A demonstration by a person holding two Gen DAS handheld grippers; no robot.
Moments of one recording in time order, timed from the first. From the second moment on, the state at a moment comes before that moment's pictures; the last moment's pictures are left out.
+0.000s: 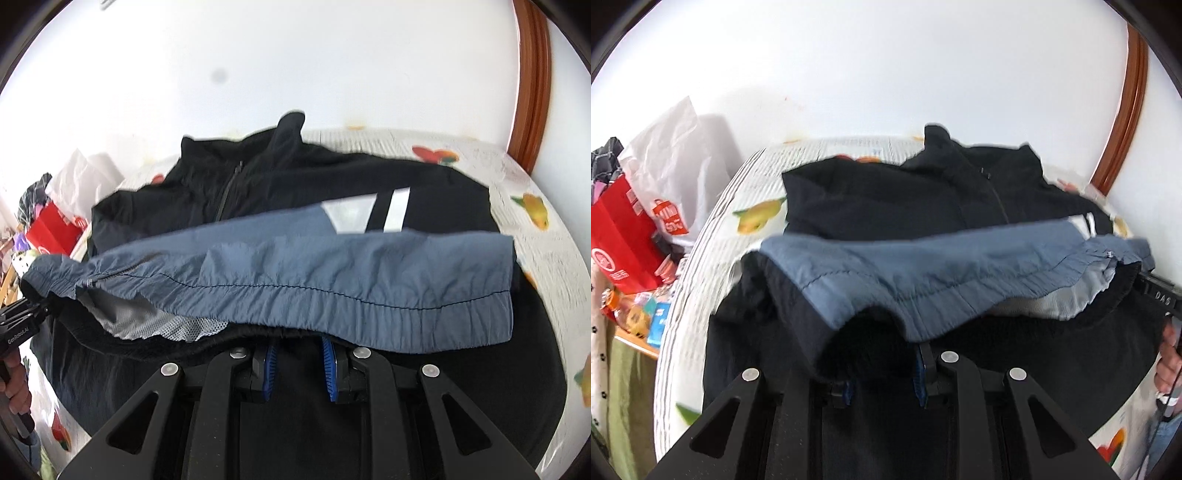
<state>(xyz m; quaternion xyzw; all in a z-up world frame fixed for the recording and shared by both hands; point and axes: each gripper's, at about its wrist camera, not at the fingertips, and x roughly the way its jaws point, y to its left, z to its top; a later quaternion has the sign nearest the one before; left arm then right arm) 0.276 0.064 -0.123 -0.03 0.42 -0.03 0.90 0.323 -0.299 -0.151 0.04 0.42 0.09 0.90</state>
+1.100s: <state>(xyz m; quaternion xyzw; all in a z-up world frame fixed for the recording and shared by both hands) 0.376 0.082 -0.140 -0.04 0.43 0.02 0.90 0.432 -0.375 -0.172 0.03 0.42 -0.05 0.90</state>
